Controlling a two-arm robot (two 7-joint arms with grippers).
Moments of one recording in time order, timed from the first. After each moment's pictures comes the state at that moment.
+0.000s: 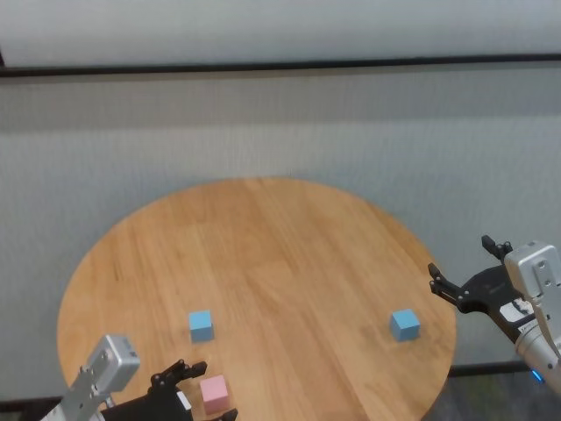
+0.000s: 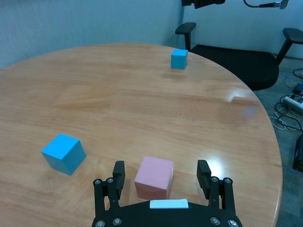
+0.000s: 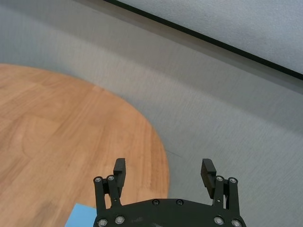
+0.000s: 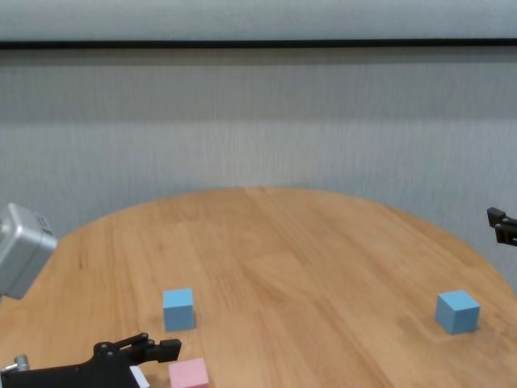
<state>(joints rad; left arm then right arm) -0.18 0.51 0.48 -1.26 -0.33 -0.21 -0.69 0.20 0.60 -0.45 -1.41 0.25 -0.12 -0.03</state>
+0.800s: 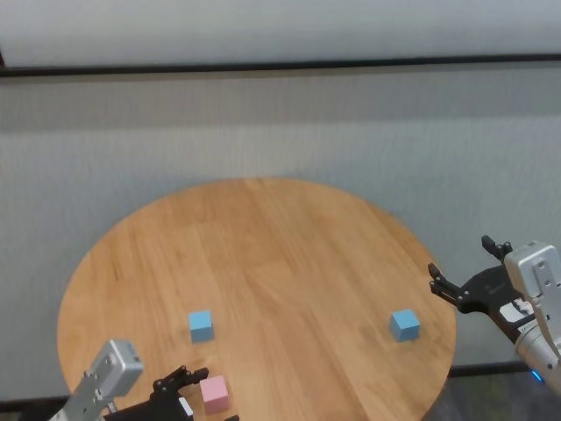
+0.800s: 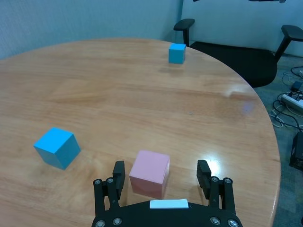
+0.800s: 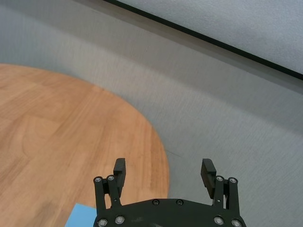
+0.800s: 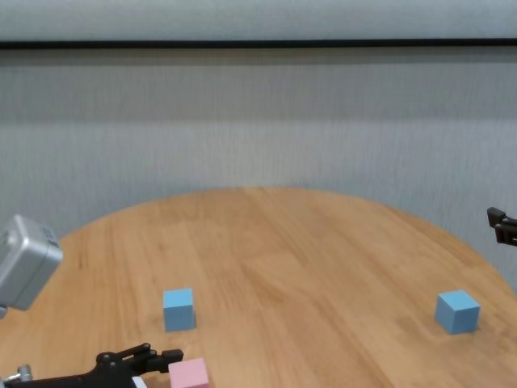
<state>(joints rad) -0.18 0.51 0.49 -1.24 -0.33 -0.21 -0.69 0.20 0.60 -0.45 -1.41 0.25 -0.12 -0.03</state>
